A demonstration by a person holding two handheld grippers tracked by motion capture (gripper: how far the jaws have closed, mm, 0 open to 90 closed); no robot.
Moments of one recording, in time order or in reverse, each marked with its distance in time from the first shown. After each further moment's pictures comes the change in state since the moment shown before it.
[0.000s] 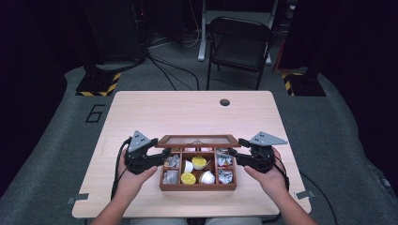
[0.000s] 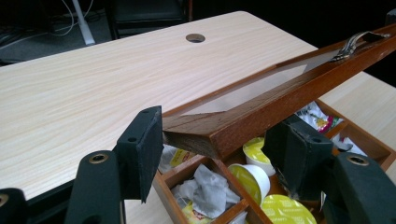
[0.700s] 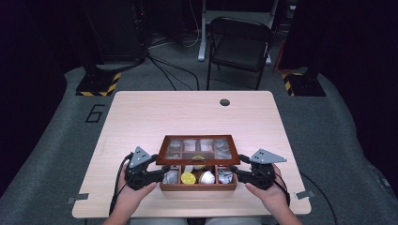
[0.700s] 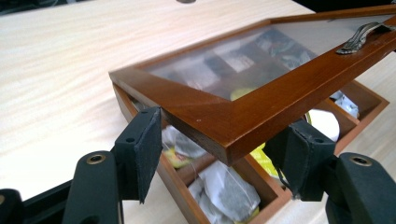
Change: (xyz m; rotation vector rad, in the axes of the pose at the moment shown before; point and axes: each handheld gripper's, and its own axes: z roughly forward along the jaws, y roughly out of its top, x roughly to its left) left arm -0.013 -0.040 -0.007 0.076 -0.019 0.005; right arm 0.014 -0.046 -0.007 0.037 0.020 0.008
